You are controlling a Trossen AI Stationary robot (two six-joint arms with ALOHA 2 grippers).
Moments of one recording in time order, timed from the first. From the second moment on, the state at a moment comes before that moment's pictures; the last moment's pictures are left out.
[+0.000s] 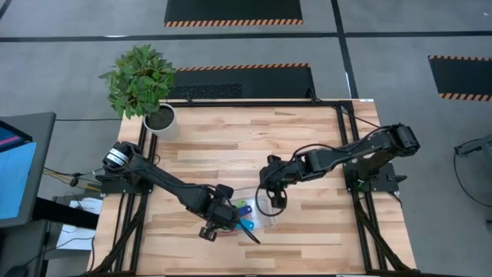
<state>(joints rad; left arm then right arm) -0.45 1.84 1.46 -0.94 -0.07 -0.10 0.20 1.56 1.14 -0.41 0.03 0.18</state>
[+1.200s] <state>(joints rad) -0.74 1.56 1.28 -1.17 -0.31 -0.80 0.22 2.02 1.70 -0.53 -0.08 0.00</state>
